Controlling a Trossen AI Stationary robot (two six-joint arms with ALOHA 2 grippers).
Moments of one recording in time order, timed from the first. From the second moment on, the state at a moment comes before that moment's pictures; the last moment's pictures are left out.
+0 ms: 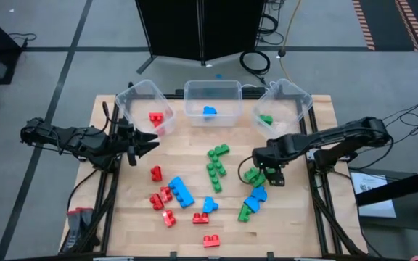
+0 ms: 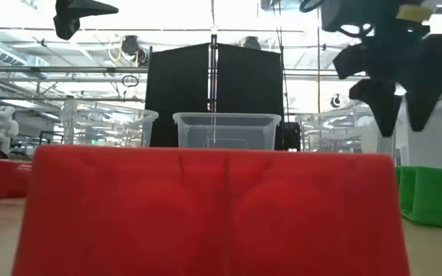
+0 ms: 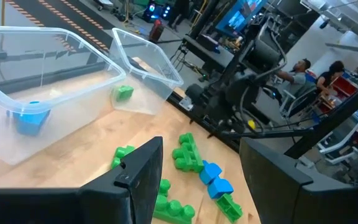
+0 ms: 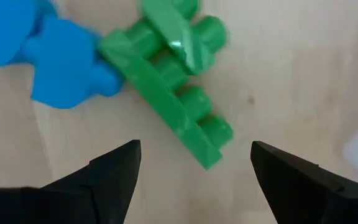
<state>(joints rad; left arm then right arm) -0.29 0.56 0.66 -0.27 -0.49 -0.65 0.11 1.36 0.93 -1.07 -0.02 0.18</state>
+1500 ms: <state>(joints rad) -0.29 0.59 0.66 -0.27 -0.48 -0.65 0.13 1.53 0.87 -0.76 -0.06 0.29</state>
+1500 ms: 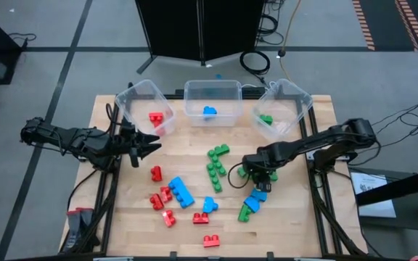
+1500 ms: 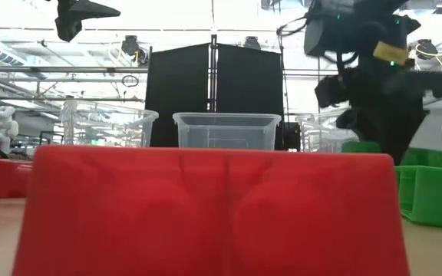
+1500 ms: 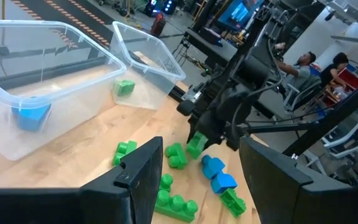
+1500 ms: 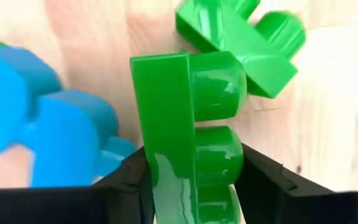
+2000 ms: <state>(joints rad) -0.29 0.59 0.66 -0.26 -0.48 -0.65 0.13 1.30 0.97 -0.62 -0.07 0.42</state>
